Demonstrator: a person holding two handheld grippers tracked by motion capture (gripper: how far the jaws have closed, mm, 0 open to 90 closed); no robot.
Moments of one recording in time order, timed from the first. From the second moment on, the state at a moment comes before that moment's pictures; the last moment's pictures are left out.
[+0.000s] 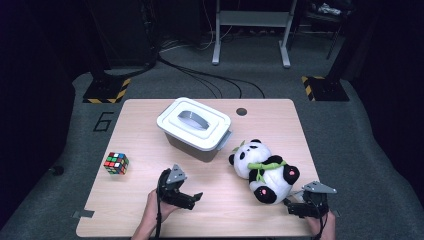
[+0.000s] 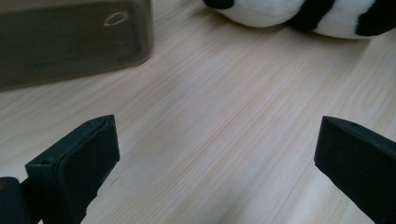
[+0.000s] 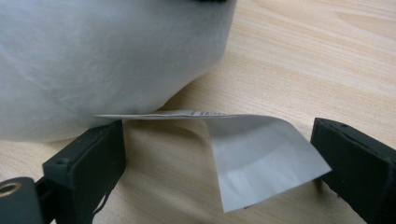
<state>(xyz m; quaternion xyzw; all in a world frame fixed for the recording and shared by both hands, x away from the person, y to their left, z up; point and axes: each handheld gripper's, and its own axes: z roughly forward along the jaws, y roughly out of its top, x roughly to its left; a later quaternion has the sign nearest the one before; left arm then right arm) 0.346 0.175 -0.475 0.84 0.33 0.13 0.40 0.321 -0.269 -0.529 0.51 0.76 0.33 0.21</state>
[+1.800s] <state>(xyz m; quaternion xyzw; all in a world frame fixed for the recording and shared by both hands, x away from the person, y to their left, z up) 0.405 0.017 -0.438 0.86 0.20 0.09 0.46 0.321 -0.270 -0.529 0.51 0.76 0.33 0.22</state>
